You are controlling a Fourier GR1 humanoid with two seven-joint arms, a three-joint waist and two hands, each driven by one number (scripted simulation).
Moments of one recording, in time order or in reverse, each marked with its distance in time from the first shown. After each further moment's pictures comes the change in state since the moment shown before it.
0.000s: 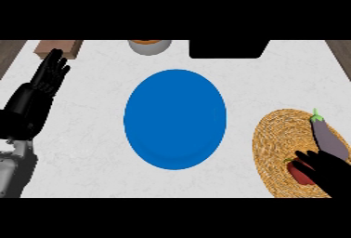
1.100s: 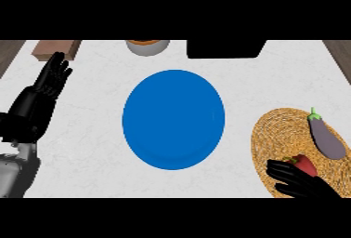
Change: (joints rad) left arm 0.017 0.008 -0.038 -0.008 0.008 0.051 -0.014; right arm -0.093 0.418 0.147 0.361 -0.440 -0.254 -0.864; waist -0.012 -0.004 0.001
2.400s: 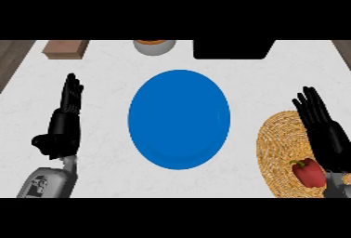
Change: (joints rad) left arm 0.079 -0.195 -0.073 0.111 -0.124 0.312 -0.211; right arm -0.318 0.184 -0.243 0.368 -0.524 0.010 0.576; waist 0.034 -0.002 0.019
